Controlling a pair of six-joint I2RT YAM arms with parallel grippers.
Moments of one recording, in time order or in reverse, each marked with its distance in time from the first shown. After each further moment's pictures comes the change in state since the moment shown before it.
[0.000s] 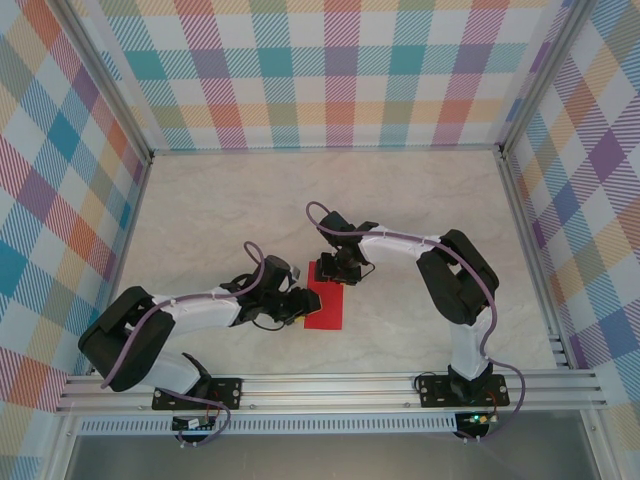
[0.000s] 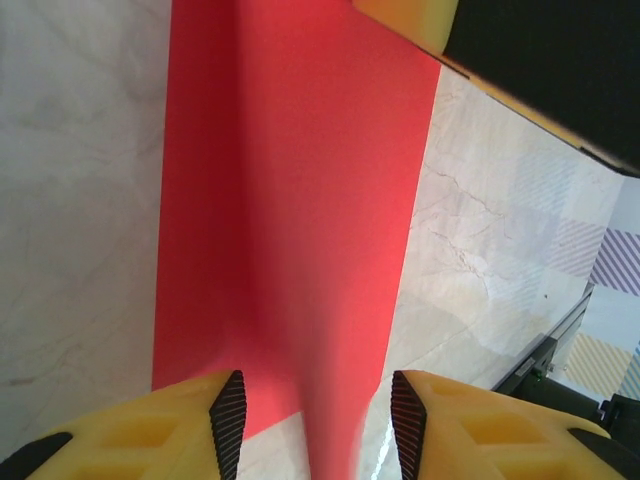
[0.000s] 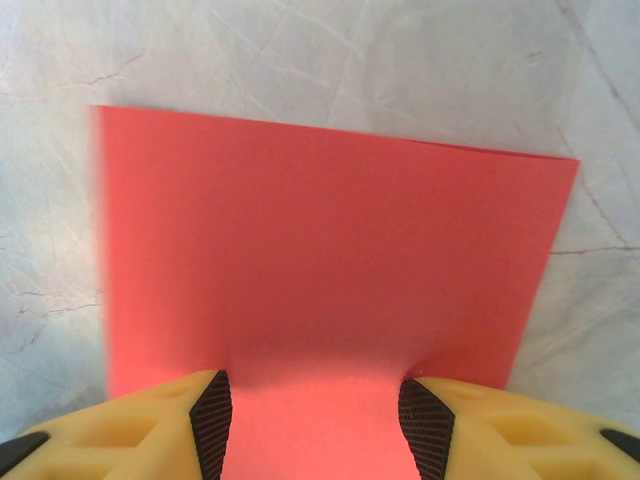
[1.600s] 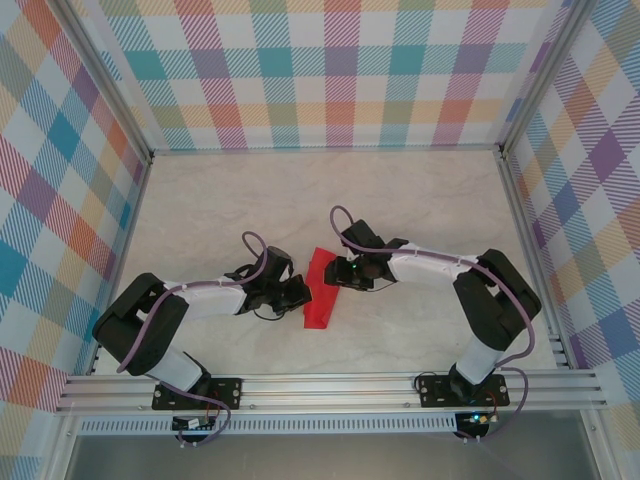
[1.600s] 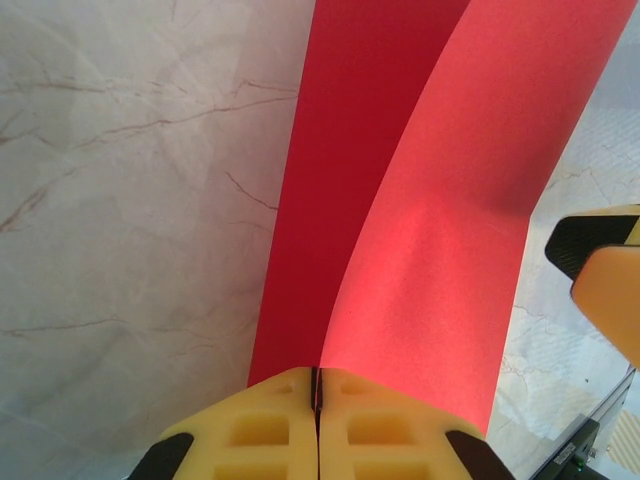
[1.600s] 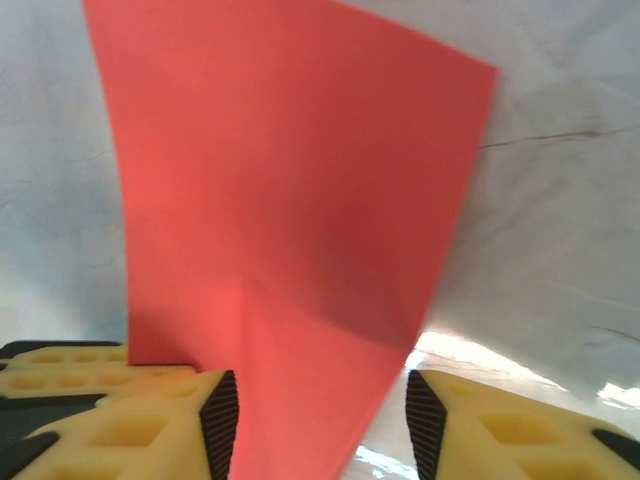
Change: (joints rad) left arm 0.072 0.093 0.072 -0.027 -0.078 0.045; right arm -0.024 -0.263 -0.299 0.253 -0.084 0.018
